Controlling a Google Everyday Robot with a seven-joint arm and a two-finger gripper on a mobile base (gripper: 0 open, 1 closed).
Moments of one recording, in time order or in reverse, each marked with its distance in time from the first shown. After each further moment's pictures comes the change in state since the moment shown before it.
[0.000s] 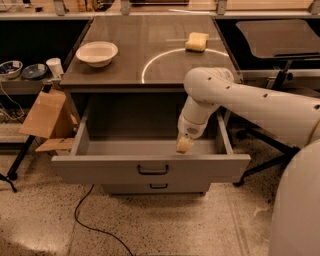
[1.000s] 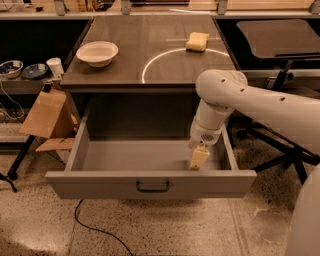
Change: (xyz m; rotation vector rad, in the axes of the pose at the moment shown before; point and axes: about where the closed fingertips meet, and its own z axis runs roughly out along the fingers) arm 0.045 0.046 -0.010 -0.127 0.054 -0.019
